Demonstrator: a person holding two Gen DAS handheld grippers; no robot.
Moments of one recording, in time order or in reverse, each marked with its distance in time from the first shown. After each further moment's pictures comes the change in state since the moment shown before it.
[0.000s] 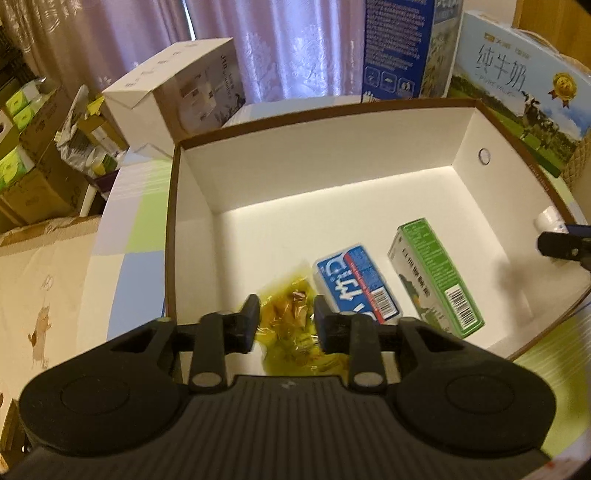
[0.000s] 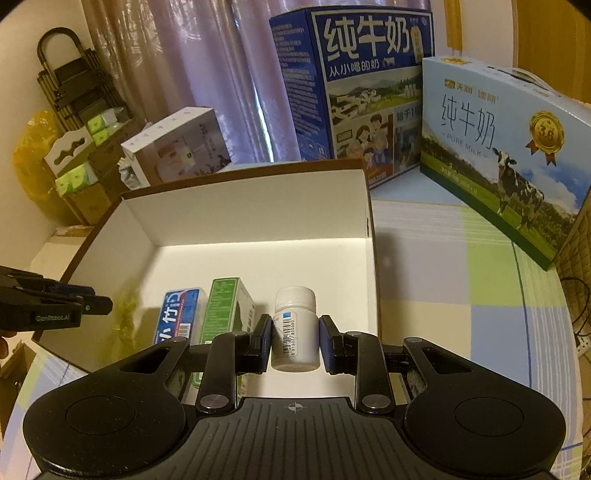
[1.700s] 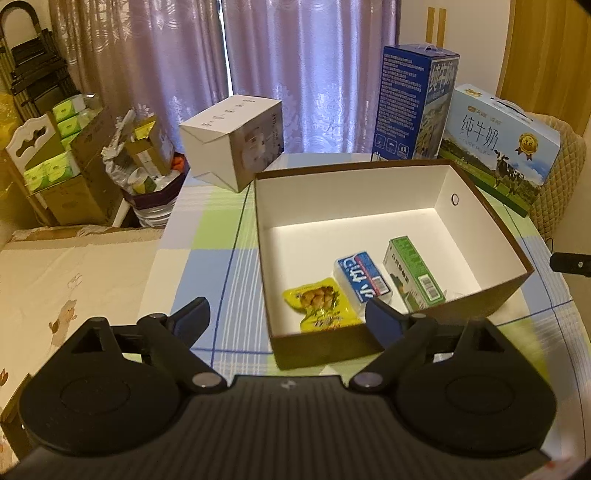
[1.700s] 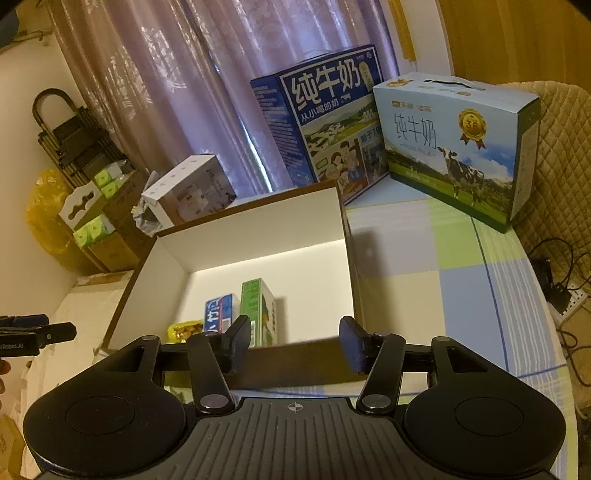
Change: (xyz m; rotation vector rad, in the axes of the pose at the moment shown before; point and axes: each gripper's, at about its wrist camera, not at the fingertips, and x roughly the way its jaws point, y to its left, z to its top) left arm -0.140 0.037 -0.065 -0.099 -0.161 0.023; right arm -0.115 0.002 -0.035 0.152 -0.093 0.047
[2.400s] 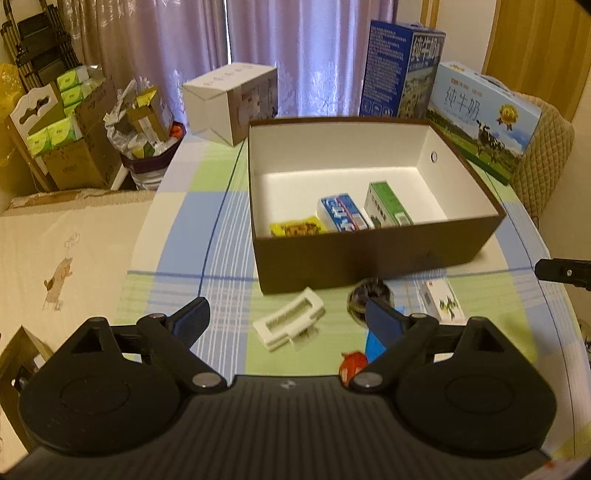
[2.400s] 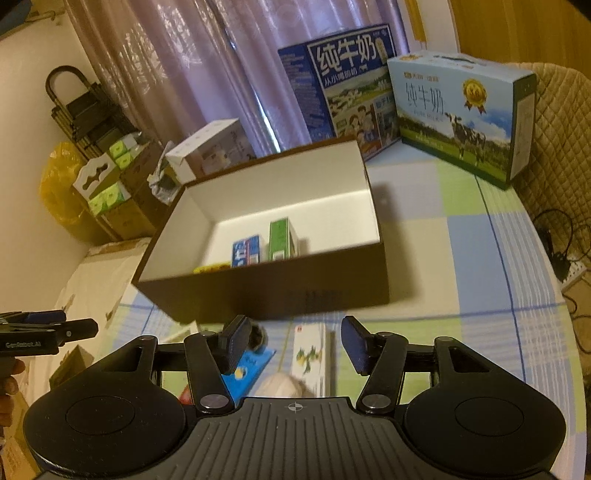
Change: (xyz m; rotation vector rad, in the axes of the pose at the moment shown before) left arm -0.037 -0.013 -0.070 -0.035 0.068 -0.027; right arm -0.034 0.028 -0.063 -0.018 0.084 0.014
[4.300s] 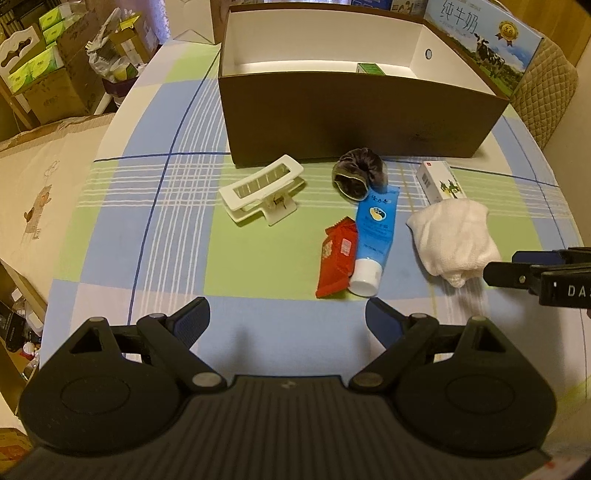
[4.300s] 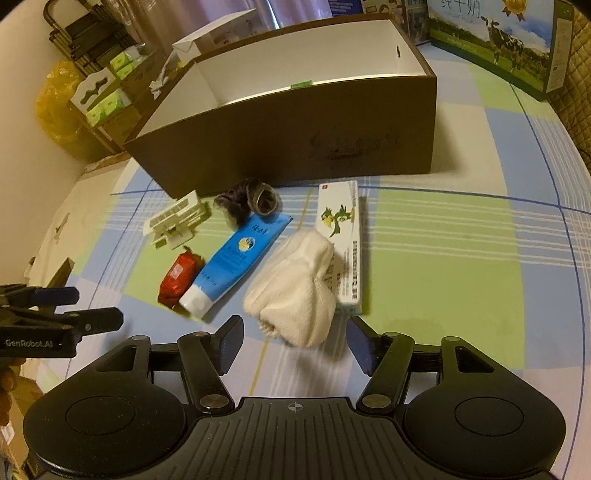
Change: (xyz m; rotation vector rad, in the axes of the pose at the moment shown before) left arm 0.043 -0.021 -0.085 -0.009 0.218 -0.022; right arm 0.061 0.018 -0.081 -0.042 0.237 -0.014
